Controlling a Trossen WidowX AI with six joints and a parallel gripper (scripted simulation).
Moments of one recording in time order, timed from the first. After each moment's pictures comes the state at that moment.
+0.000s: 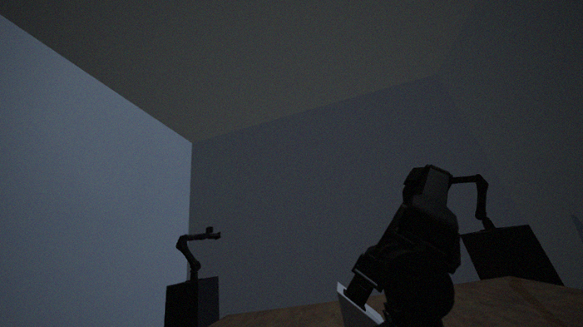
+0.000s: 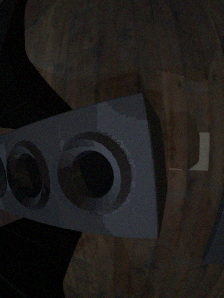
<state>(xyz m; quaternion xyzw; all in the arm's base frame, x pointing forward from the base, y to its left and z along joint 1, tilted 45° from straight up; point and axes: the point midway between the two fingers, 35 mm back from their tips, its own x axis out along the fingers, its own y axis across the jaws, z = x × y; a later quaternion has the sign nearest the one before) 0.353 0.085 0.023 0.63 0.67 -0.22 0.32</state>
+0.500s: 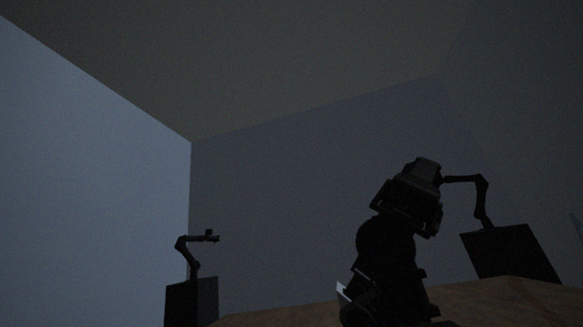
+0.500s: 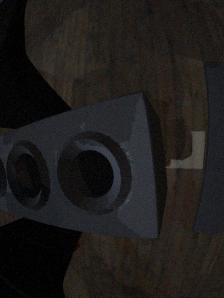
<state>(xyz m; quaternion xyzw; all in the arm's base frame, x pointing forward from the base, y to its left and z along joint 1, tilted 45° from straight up) 0.353 0.054 0.047 0.63 0.67 -0.23 0.32</state>
